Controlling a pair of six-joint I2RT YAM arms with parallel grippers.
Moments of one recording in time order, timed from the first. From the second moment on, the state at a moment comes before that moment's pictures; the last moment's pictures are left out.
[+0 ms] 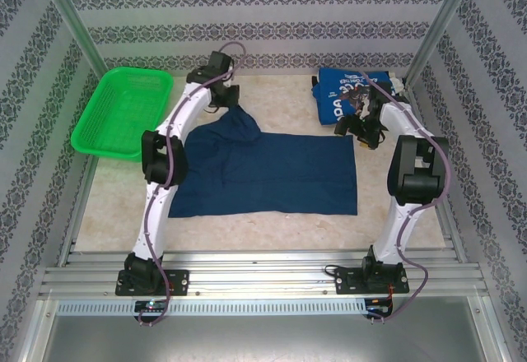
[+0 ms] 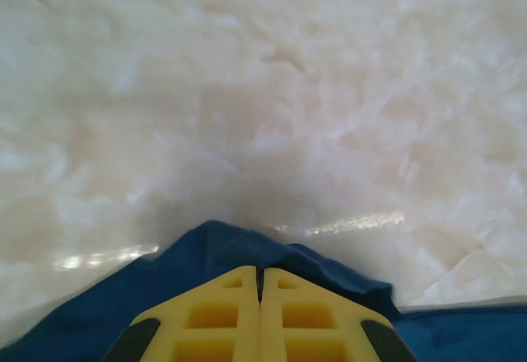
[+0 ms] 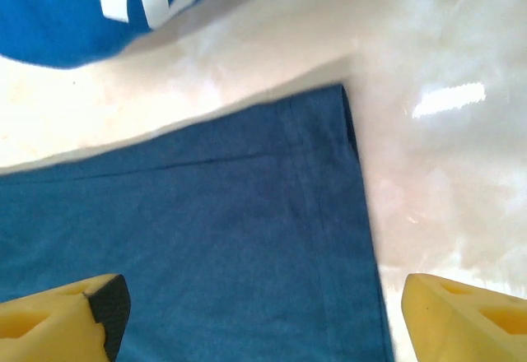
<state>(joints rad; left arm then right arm) -0.25 2.45 2.44 -0.96 0.05 -0.25 -0.10 2.01 1.56 -0.86 -0.27 0.29</state>
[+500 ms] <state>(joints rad) -0.18 2.35 2.45 -0.96 -0.02 -0.24 -0.10 2.23 1.83 -0.96 -0.20 0.25</state>
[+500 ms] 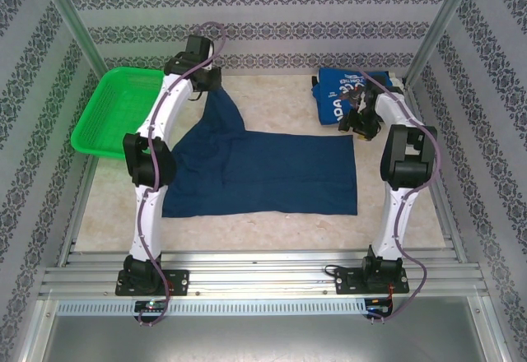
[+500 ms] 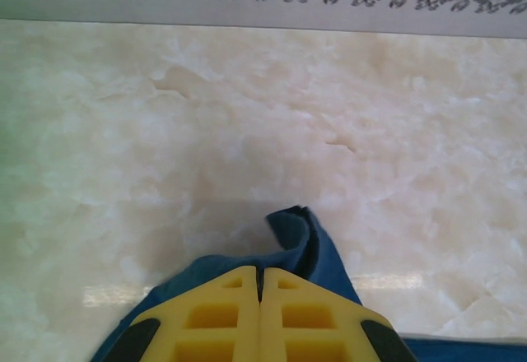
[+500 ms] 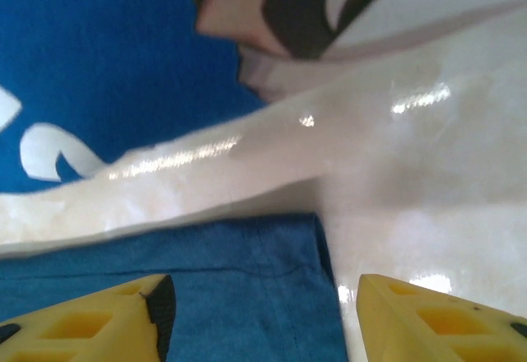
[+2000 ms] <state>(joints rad) -0.09 2.42 2.61 -0.96 0.09 -0.19 -0.02 2.45 2.13 -1.11 0.01 0.12</state>
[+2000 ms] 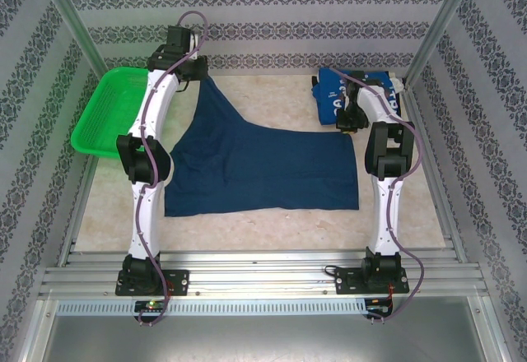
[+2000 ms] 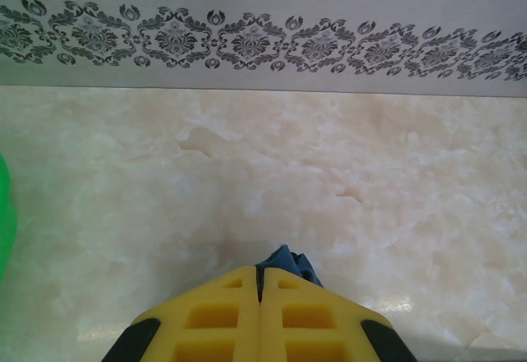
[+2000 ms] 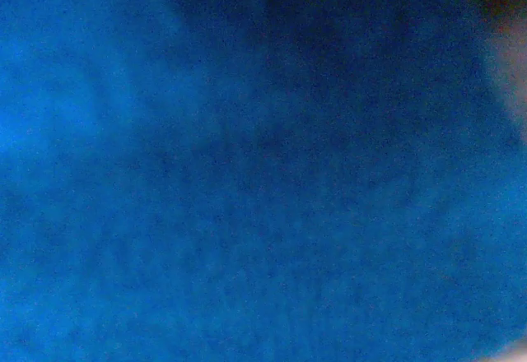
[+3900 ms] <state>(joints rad) -0.08 1.37 1.04 -0.46 0.33 -0.45 0.01 1.79 1.25 -0.76 0.07 0.14</state>
